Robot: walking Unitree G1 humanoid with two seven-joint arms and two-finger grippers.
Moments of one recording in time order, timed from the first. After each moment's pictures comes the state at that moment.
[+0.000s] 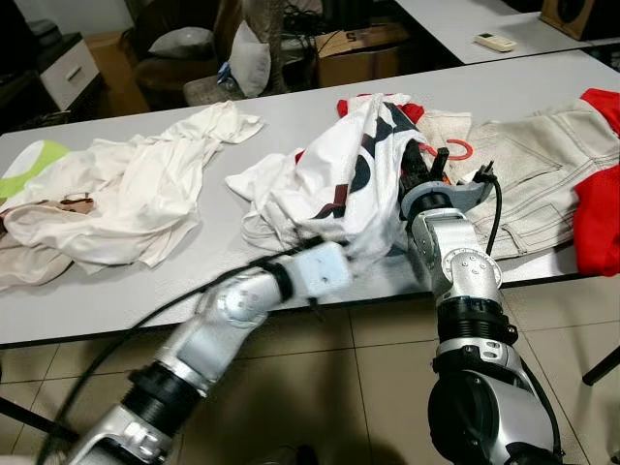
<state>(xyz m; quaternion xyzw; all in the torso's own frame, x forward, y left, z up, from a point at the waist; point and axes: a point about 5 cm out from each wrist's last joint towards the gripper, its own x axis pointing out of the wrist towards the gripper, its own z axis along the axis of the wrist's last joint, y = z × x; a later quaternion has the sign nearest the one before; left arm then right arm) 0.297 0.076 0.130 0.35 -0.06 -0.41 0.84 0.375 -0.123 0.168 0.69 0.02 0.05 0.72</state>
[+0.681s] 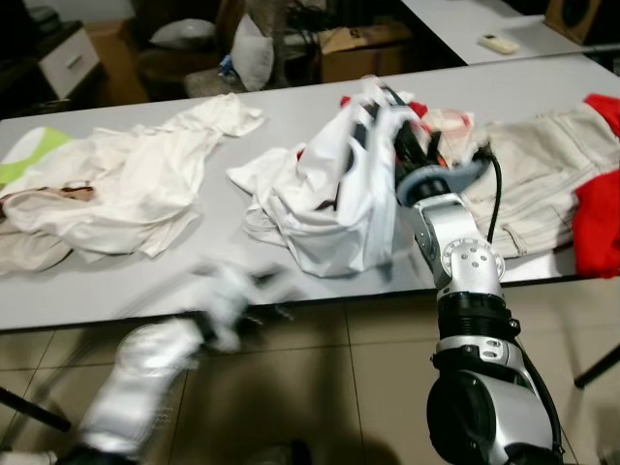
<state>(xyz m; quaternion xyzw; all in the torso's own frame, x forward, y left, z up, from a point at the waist) 0.252 0.164 0.105 0.04 0.03 -0.37 0.93 0.370 -0.111 0.201 0.63 -0.01 0.14 0.76</state>
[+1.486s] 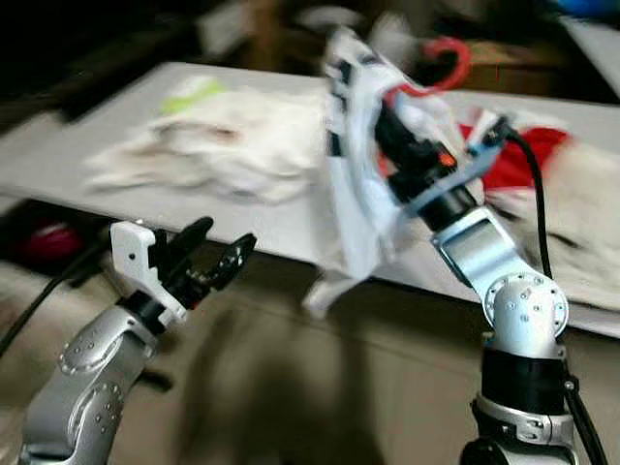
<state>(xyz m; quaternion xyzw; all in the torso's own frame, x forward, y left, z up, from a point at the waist) 0.242 0.186 0.156 -0.09 -0.01 -0.25 0.96 0.301 -0.103 0.249 0.41 -0.06 0.34 0.84</state>
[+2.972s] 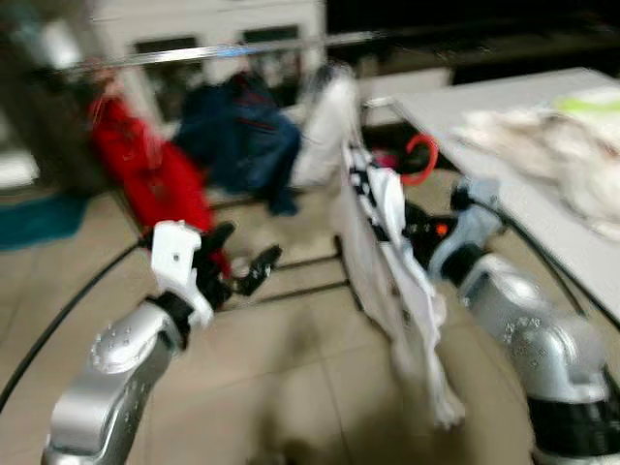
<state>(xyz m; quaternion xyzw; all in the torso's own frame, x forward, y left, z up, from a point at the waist) 0.248 0.171 0.140 0.00 0.04 -0.24 0.97 0.293 -0.135 0.163 0.14 0.10 0.21 0.96</state>
